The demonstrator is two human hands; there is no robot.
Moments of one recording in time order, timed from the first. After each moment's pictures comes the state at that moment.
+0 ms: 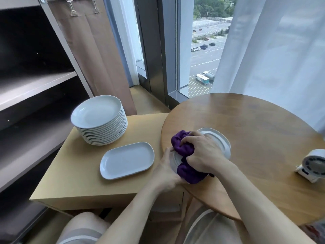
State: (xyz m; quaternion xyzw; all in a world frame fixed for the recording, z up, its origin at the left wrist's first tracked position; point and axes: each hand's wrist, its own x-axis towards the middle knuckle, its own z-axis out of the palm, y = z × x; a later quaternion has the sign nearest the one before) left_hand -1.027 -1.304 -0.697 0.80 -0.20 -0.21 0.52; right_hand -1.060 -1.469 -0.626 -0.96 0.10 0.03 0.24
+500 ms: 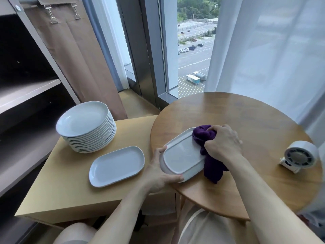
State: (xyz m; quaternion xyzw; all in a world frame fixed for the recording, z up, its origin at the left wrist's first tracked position) left_hand -1.016 -1.305 -0.690 0.82 -0.20 -0.25 0.47; right_hand -1.078 -1.532 -0.618 -0.89 0.35 -0.07 0.29
